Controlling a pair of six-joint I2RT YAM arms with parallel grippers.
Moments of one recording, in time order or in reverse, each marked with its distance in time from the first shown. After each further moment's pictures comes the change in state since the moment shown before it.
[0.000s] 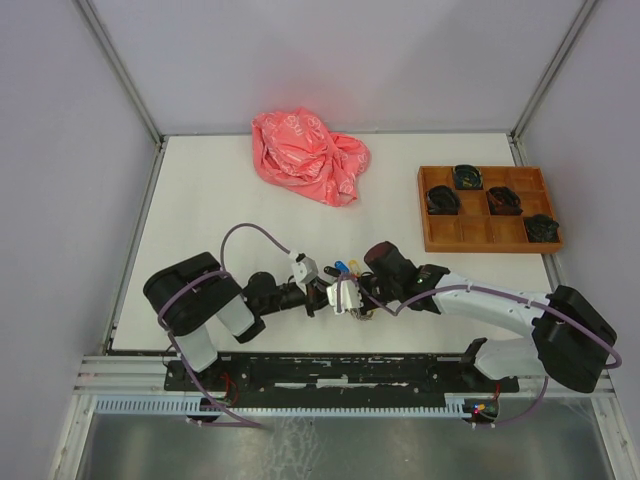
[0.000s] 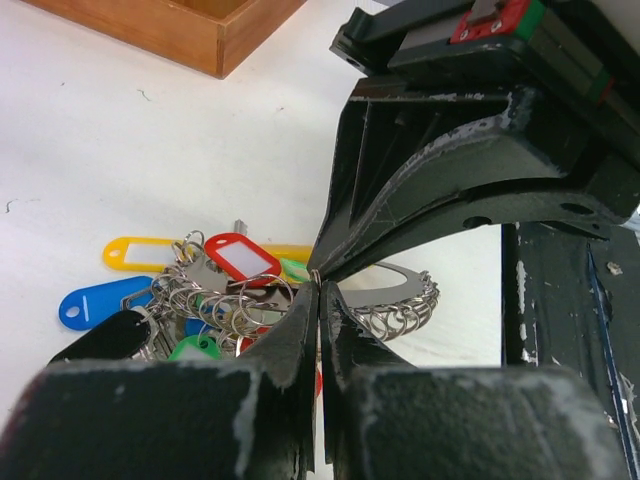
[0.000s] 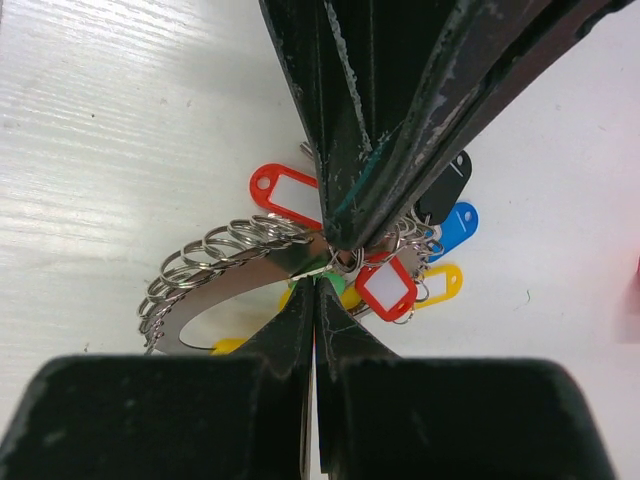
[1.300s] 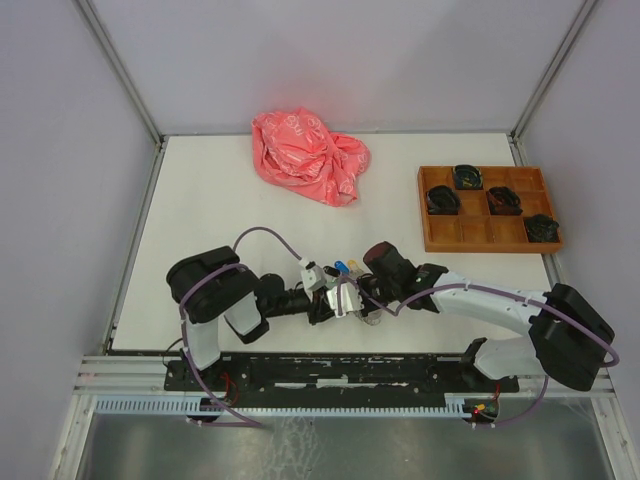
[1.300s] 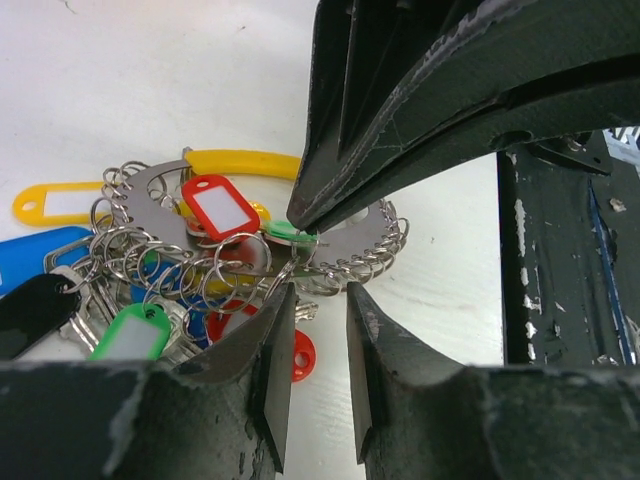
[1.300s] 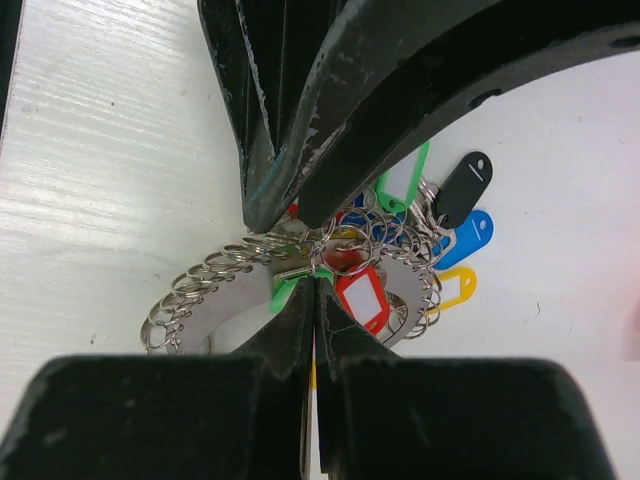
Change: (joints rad) left arm -0.022 0.134 0.017 0.006 0.066 0.015; right arm -0.002 0.013 0.003 -0.020 -0.033 -0.044
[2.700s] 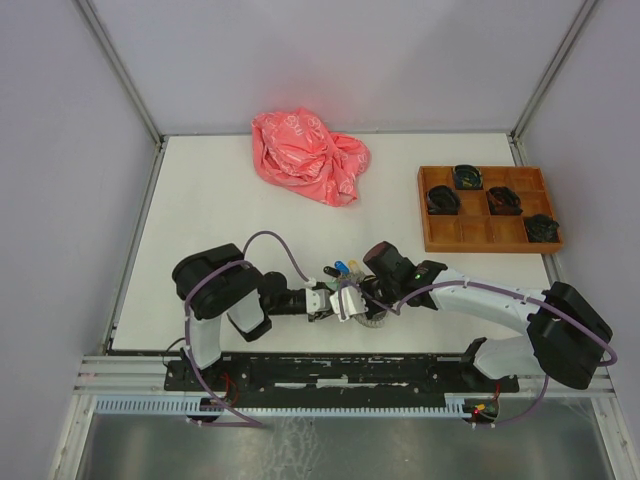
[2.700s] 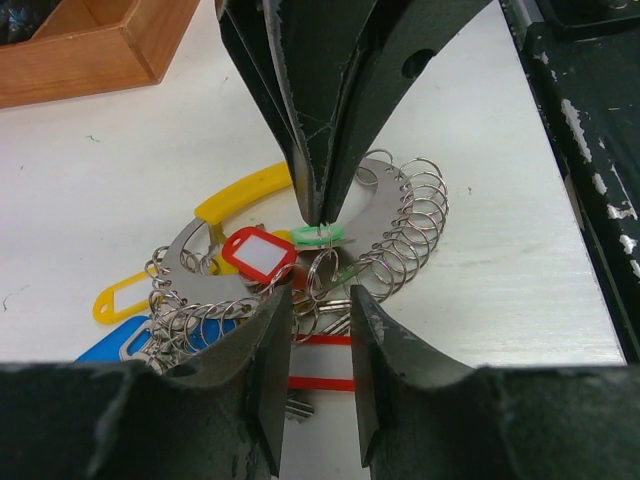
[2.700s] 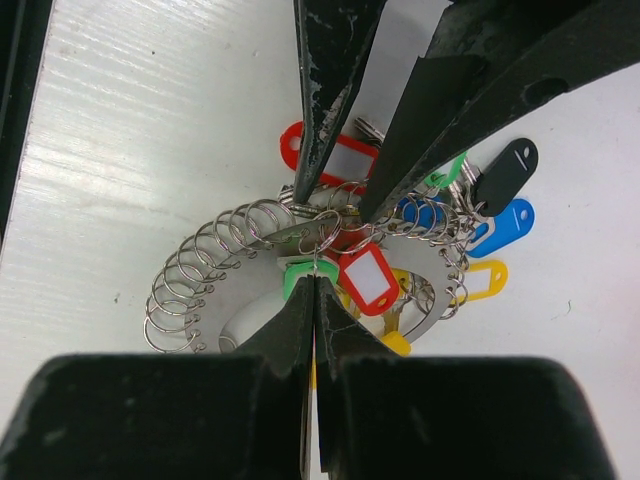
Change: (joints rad) left arm 0.006 0.048 0.036 0.002 0.119 0.497; right arm -0.008 0.016 0.028 -0.113 -0.014 -0.069
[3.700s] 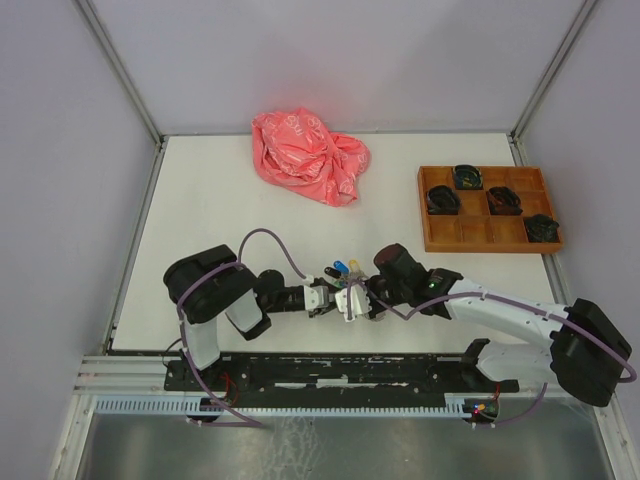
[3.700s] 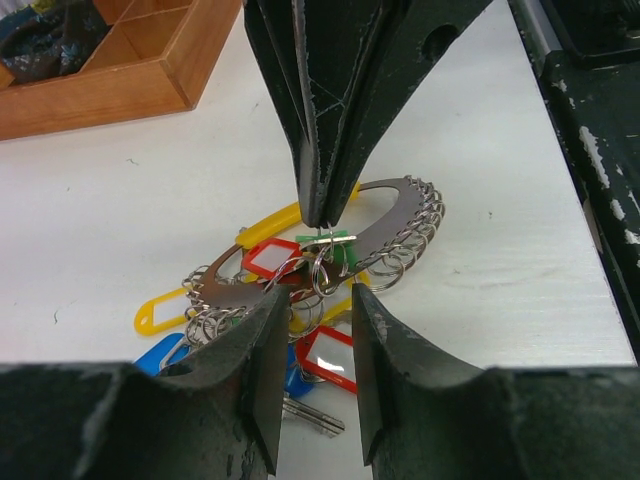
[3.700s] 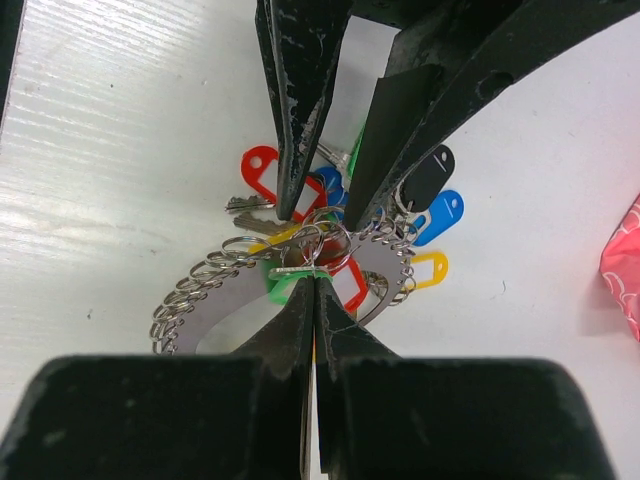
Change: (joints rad) left arm 0.012 -0.054 0.001 0.000 -0.012 0.004; right arm -0.003 -0.127 -0.070 0.108 0.022 0.036
